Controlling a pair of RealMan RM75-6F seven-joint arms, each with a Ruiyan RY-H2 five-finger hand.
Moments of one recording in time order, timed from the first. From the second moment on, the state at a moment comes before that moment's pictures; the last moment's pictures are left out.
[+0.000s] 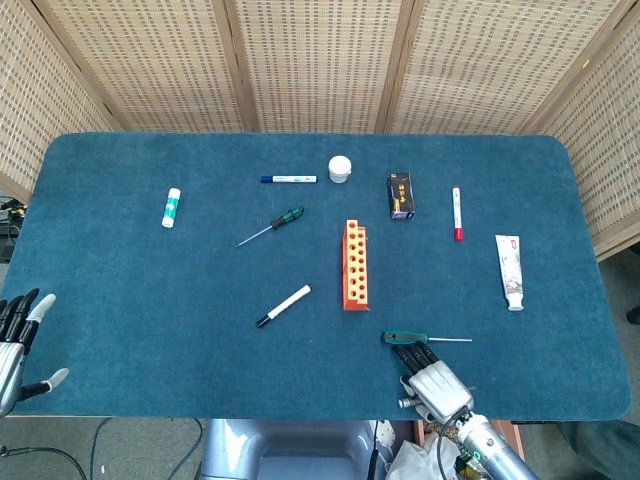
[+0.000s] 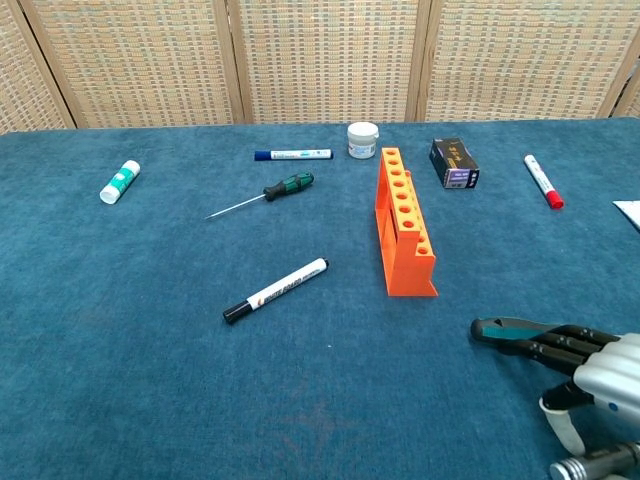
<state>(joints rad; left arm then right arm) -0.01 -1.09 0.01 -1.65 1.57 1.55 0.08 0.29 -1.44 -0.08 -1.60 -1.58 1.00 -0.48</state>
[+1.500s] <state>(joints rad) 0.00 -1.10 0.01 -1.64 1.61 1.60 0.07 0.48 -1.08 0.18 -2.01 -1.43 1.07 0.28</state>
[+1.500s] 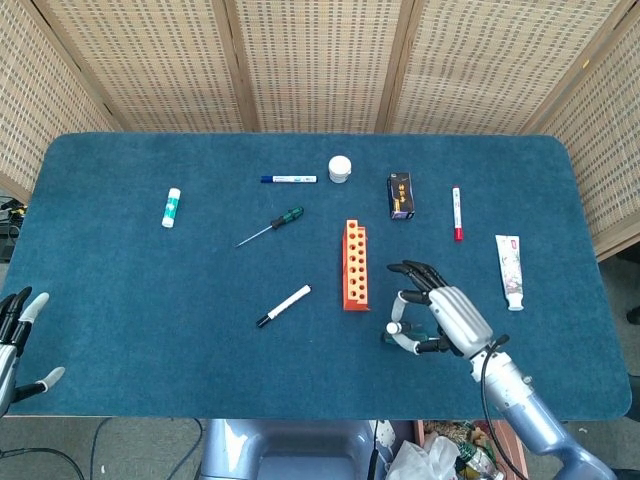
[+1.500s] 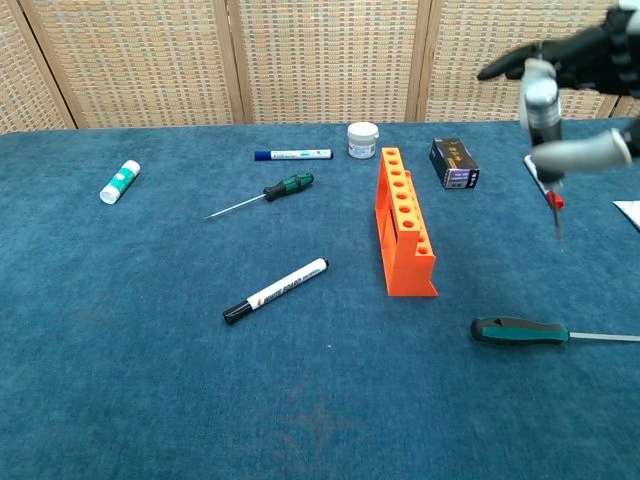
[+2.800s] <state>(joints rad) -0.03 -1.09 -0.02 -1.66 1.53 1.53 0.09 0.68 -1.43 0.36 -1.63 -1.21 0.92 0.75</state>
